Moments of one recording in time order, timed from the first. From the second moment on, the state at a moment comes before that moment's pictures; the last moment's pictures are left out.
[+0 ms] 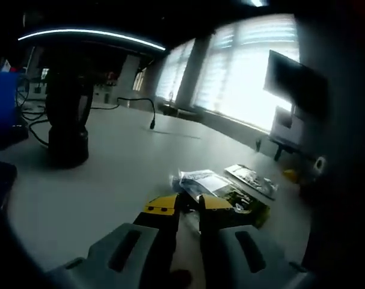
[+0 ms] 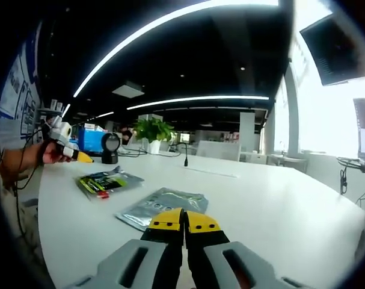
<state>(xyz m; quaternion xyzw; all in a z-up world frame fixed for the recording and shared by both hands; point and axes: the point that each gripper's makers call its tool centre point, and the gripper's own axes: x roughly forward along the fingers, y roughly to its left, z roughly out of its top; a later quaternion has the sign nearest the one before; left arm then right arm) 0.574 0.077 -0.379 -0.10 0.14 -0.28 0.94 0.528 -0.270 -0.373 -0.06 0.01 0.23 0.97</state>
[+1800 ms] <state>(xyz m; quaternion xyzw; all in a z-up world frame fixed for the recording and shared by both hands) 0.581 0.036 -0.418 -0.22 0.36 -0.33 0.85 0.518 -0.257 -0.370 -0.07 0.00 0.24 0.97</state>
